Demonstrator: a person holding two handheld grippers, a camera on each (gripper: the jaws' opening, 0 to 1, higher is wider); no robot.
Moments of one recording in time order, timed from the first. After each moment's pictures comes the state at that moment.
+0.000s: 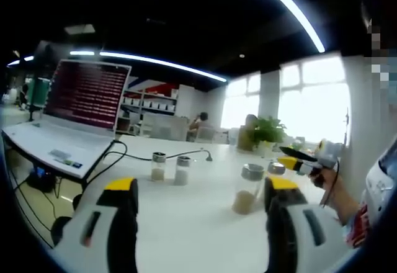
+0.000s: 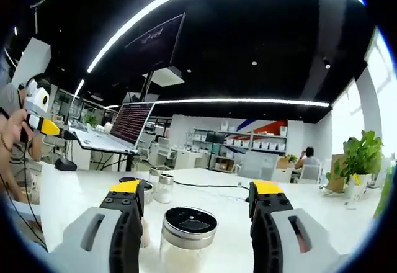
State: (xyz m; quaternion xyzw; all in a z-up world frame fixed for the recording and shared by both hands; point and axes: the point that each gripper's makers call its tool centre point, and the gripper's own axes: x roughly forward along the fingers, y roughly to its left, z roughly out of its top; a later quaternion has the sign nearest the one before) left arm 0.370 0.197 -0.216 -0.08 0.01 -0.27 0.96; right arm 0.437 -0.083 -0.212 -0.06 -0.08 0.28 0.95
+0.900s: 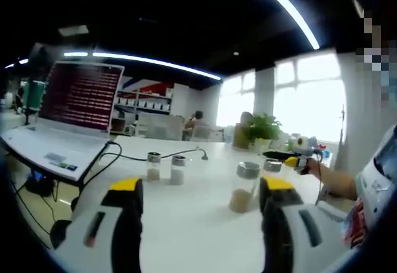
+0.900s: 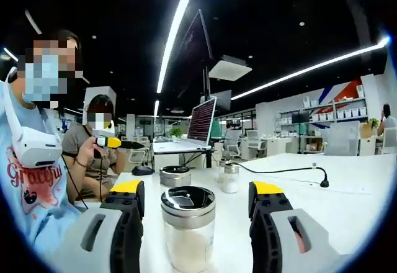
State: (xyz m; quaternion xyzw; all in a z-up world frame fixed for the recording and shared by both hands) left arm 0.368 0.191 -0.215 -0.07 0.01 -0.29 0.96; right arm 0.441 -0.086 -0.233 0.02 -0.03 0.56 0.82
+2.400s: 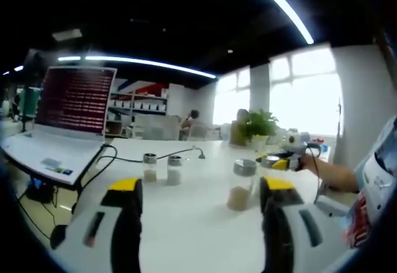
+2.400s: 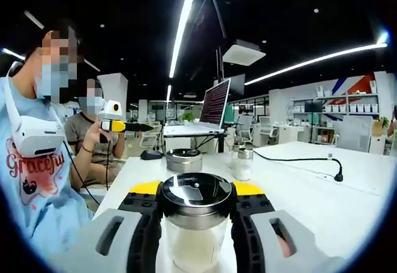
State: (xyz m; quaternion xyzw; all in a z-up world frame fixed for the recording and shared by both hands) left arm 0.370 0.181 -0.215 -0.05 0.00 -0.30 0.95; right arm 0.442 -0.064 -0.255 -0.02 0.01 0.58 0.81
